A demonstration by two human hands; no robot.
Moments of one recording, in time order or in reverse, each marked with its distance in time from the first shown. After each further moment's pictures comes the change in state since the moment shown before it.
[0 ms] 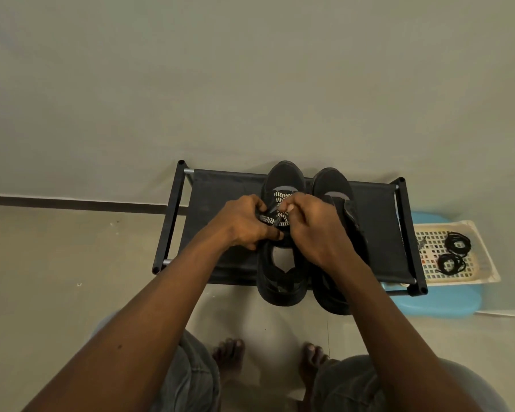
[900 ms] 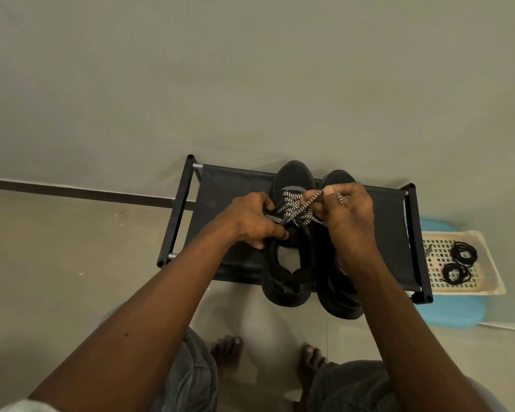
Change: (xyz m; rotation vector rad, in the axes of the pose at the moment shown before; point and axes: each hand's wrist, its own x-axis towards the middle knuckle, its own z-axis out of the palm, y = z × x) left_hand 0.002 0.000 -0.005 -0.067 -0.039 -0.036; right_hand 0.003 -0.004 -0.007 0.716 0.322 0.294
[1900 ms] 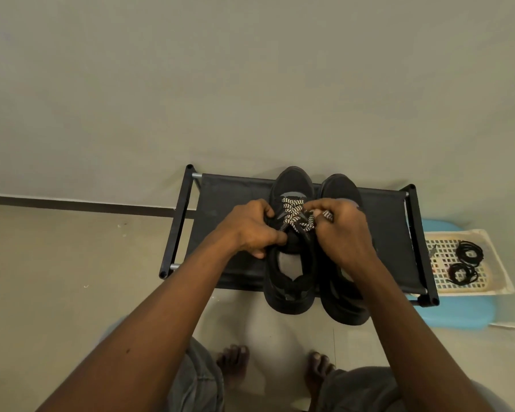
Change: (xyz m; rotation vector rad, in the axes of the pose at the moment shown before) left_hand -0.005 0.004 0.001 0.052 0.036 0.005; right_hand 0.003 -0.003 -0.007 -0.717 -0.125 -0.114
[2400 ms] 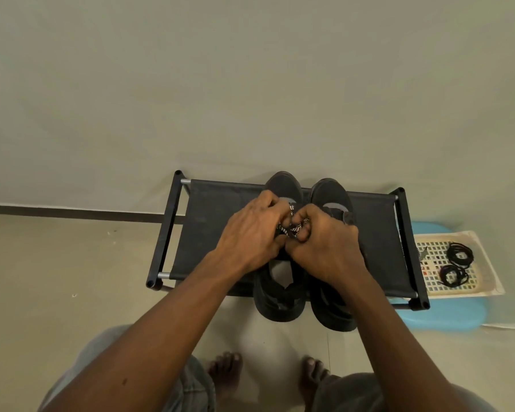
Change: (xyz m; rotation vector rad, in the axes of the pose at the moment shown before) left_hand 0.005 0.000 0.029 0.612 0.382 0.622; right_hand -0.009 0.003 -0.001 -0.285 -0.120 -0.068
